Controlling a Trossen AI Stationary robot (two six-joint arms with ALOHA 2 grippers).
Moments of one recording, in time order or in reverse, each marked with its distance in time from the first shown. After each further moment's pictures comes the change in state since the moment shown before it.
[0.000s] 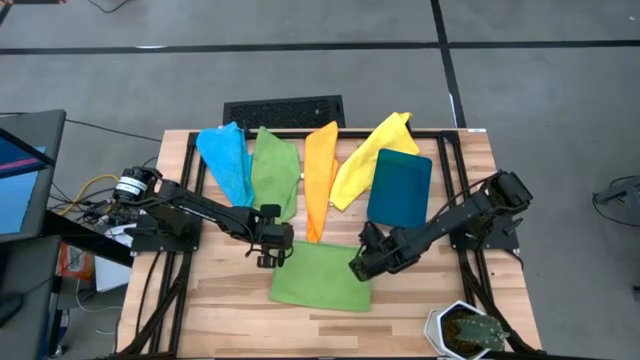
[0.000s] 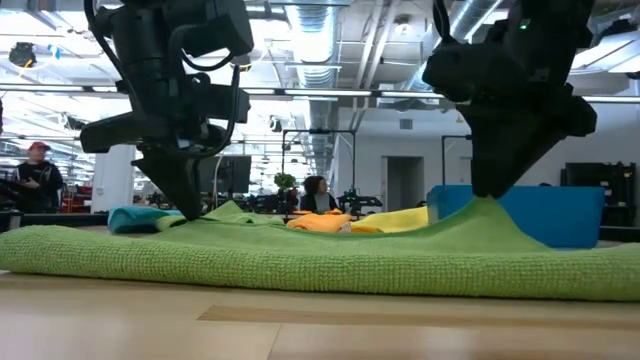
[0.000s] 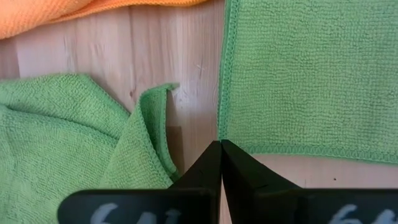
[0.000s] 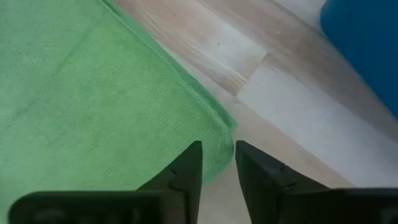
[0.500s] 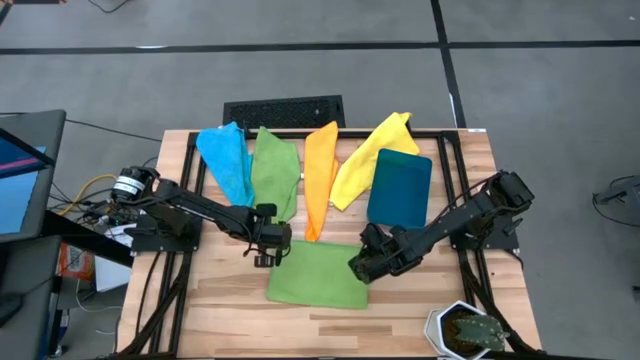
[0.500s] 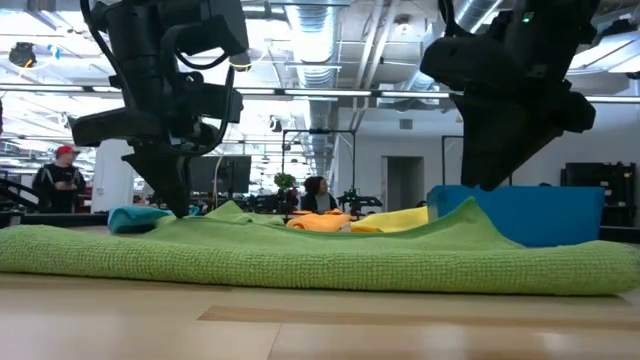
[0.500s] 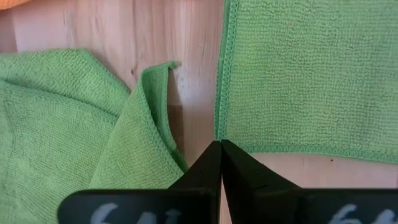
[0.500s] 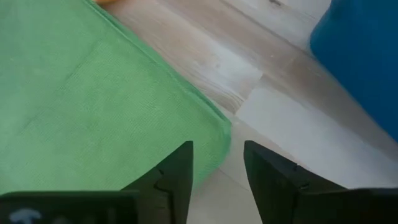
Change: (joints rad) left arm -0.002 -0.018 0.000 -0.058 0.010 -0.038; right arm 0.021 -0.010 0.000 0.015 0.094 0.028
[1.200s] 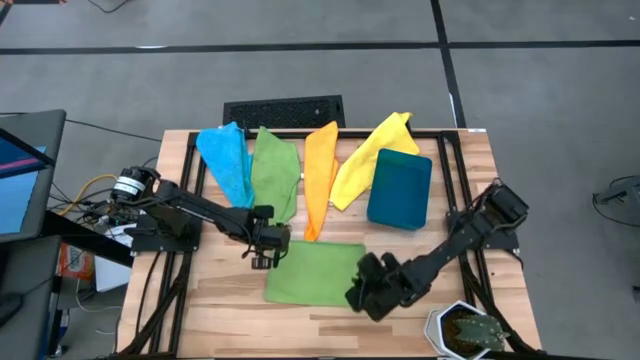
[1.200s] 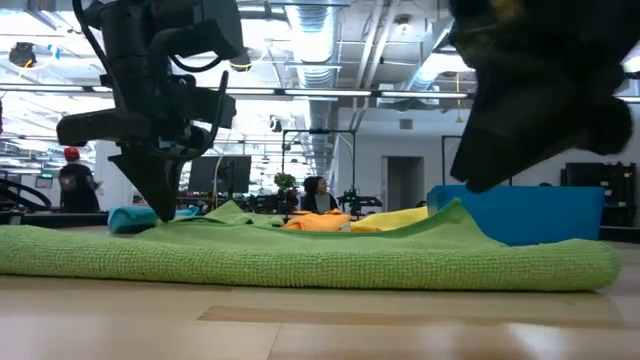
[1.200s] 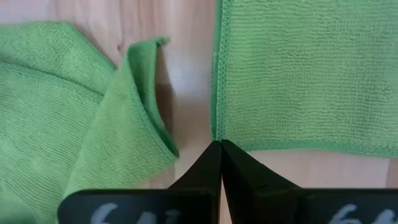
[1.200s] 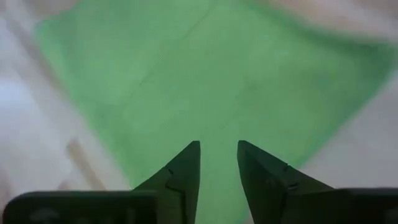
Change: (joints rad) left arm -0.020 0.002 0.000 -0.048 0.017 -0.043; right arm 0.197 0.120 0.002 0.331 0.138 0.060
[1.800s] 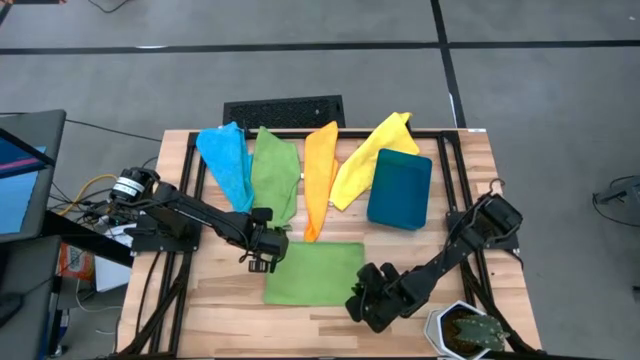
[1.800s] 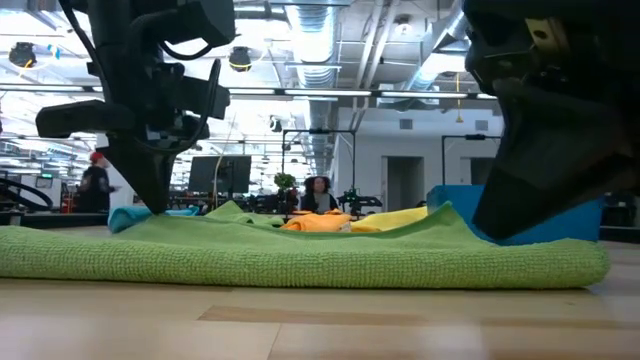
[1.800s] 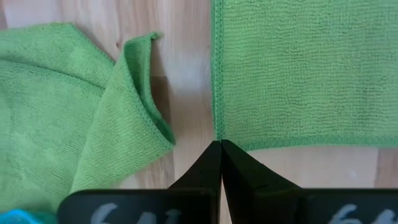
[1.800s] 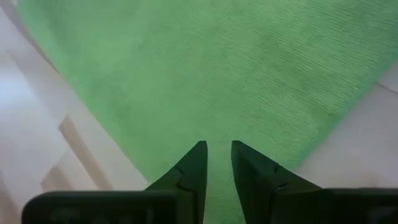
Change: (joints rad) left arm -0.049 0.000 0.031 -0.068 -0.053 -0.015; right arm 0.050 0.078 -0.002 0.074 0.000 0.071
